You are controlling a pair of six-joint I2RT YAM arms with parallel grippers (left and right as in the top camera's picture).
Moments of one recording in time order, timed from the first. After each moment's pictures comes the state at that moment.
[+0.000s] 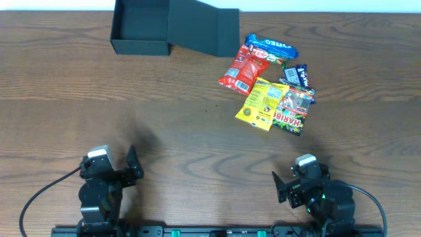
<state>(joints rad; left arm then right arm) 0.03 0.01 0.15 -0.54 -0.01 -0.24 0.17 0.01 0.18 -0.77 -0.16 -0.12</state>
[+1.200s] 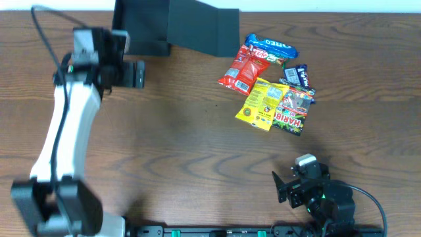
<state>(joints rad) 0.03 1.70 1.46 -0.74 0.16 0.13 0.17 0.01 0.18 -0.77 -0.16 -0.12</state>
